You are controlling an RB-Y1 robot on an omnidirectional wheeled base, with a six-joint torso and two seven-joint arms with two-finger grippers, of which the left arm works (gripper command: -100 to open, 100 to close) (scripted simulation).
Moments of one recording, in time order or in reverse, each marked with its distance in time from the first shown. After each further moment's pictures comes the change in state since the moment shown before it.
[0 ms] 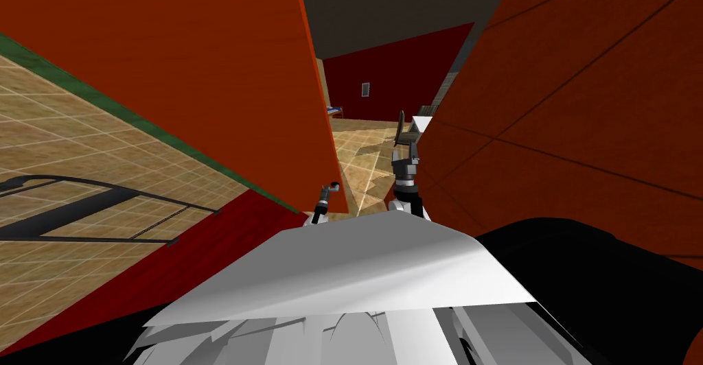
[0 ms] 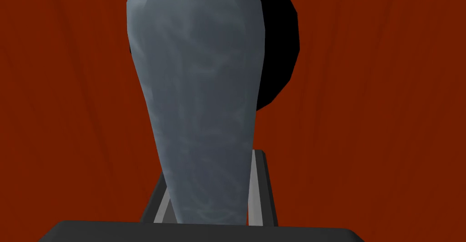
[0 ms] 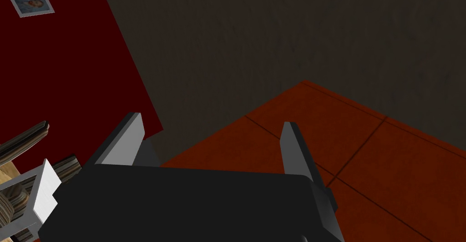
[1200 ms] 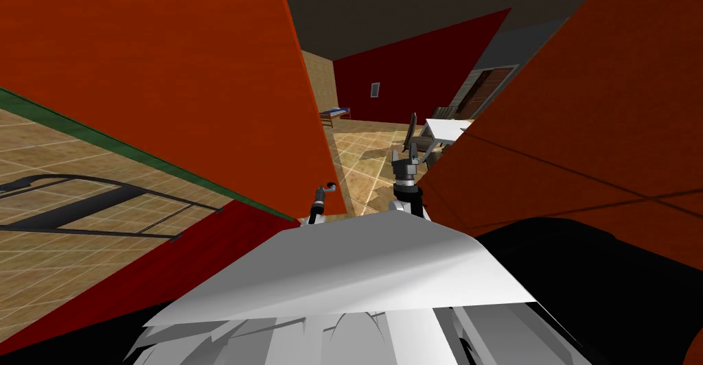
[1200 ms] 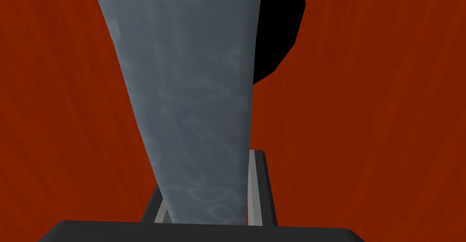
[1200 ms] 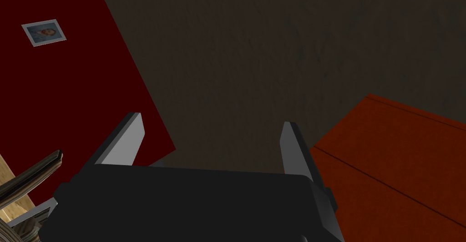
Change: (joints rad) arm -0.028 0.008 0.111 0.064 0.036 -0.017 -0.051
